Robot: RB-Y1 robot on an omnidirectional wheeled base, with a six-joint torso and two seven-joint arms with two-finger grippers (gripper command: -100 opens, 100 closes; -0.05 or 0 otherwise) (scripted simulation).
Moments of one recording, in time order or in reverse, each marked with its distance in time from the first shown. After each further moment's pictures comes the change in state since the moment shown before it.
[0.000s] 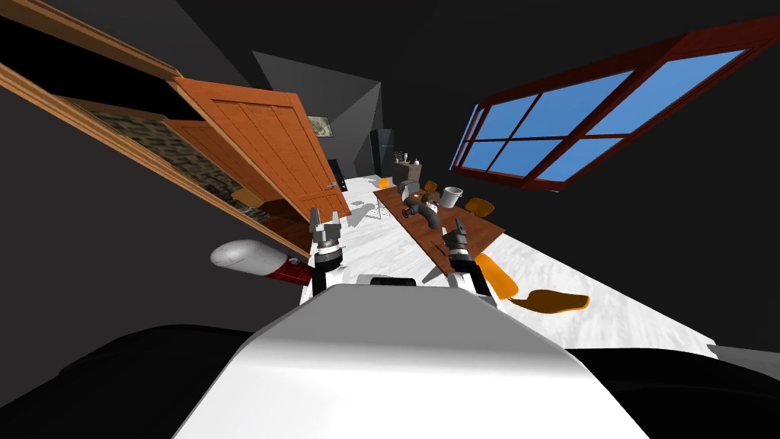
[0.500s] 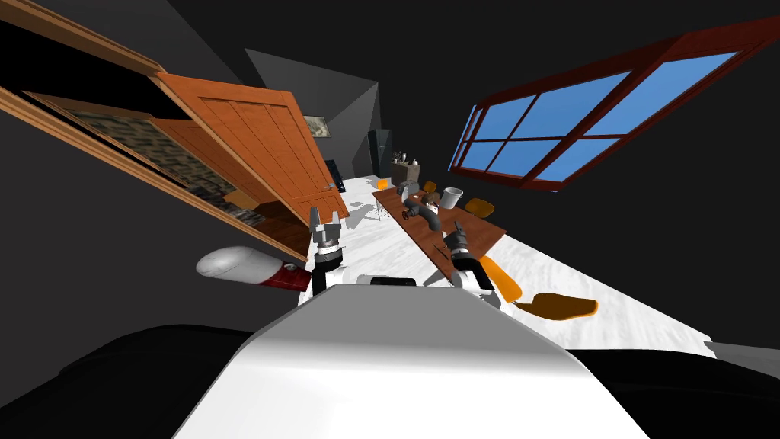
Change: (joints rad) left arm 0.000 0.000 0.000 0.000 0.000 0.000 0.000; right arm -0.029 -0.048 -0.040 0.051 -0.070 0.141 -0.028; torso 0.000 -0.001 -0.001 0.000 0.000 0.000
